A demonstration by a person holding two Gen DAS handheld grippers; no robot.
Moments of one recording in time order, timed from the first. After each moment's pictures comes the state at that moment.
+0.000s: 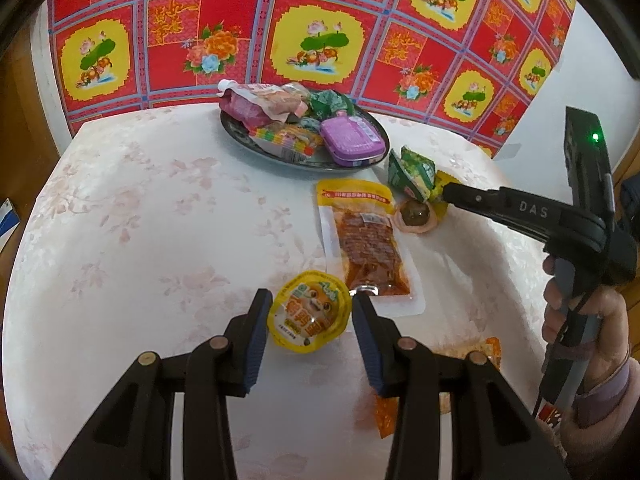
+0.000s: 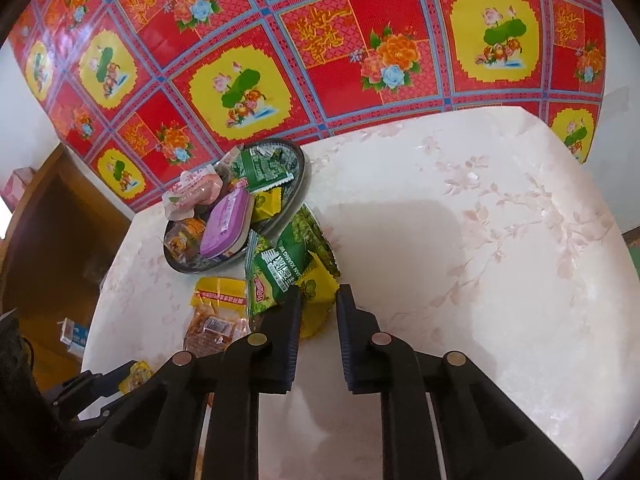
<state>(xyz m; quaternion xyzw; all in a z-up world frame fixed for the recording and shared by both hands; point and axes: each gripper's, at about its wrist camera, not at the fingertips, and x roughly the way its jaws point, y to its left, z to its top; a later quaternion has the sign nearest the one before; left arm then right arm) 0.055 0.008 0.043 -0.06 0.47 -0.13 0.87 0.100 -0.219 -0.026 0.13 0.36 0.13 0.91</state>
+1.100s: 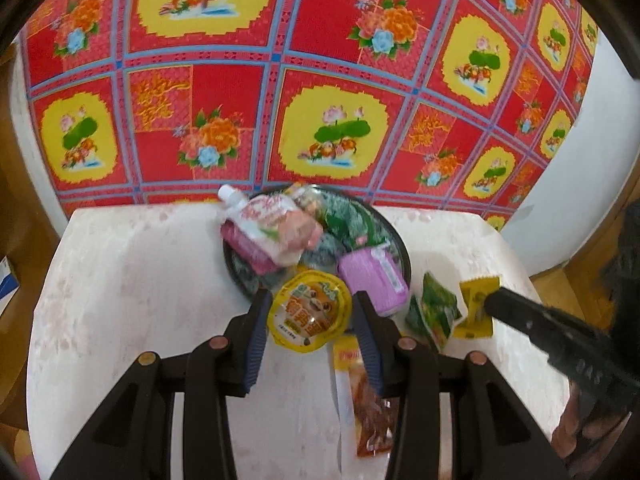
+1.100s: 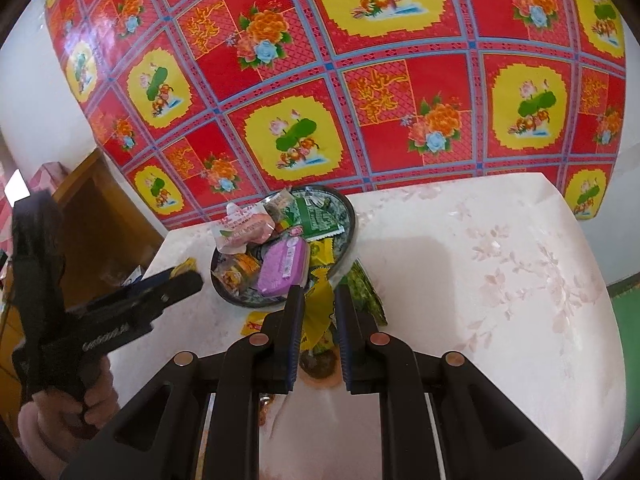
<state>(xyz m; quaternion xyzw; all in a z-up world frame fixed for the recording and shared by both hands) 0.150 0.010 0.080 -0.07 0.41 -0.12 0.90 0.089 -0.200 0.019 0.11 0.31 0.17 0.93</state>
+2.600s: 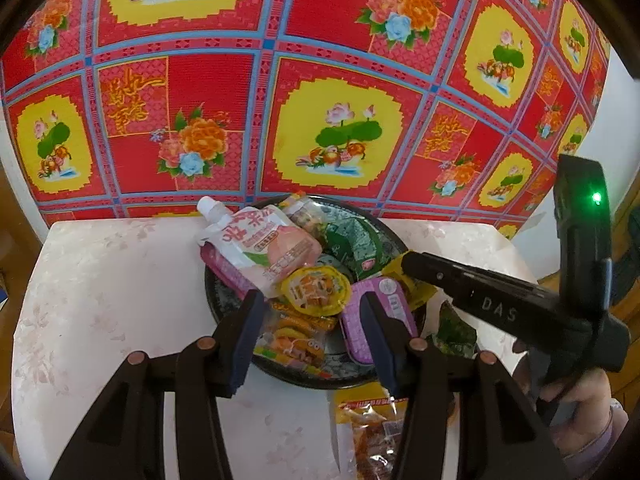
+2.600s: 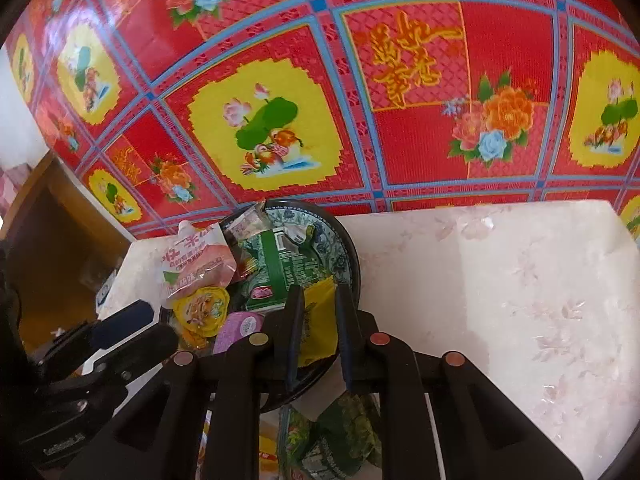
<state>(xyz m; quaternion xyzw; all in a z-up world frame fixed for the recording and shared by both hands) 0.176 0.000 0.057 -0.07 0.41 -0.11 0.90 0.204 -0.177 -0.003 0.10 0.36 0.17 0.91</state>
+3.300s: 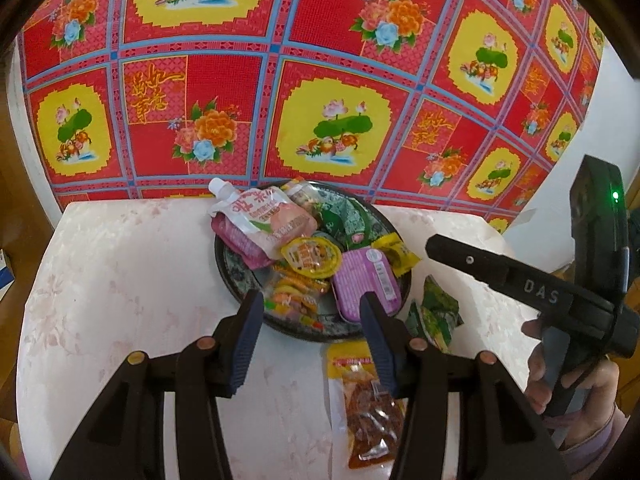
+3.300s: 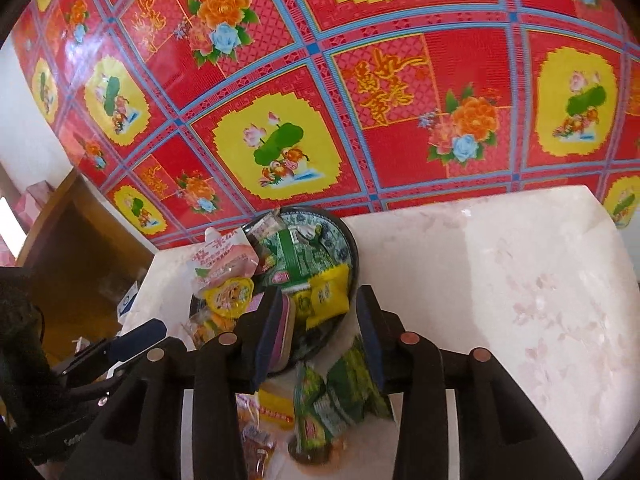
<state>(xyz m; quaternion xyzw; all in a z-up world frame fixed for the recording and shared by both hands) 0.144 0.003 0.061 -0.08 0.41 -0.11 0.90 0.163 -0.197 0.013 0.13 0.33 0.18 0.92</state>
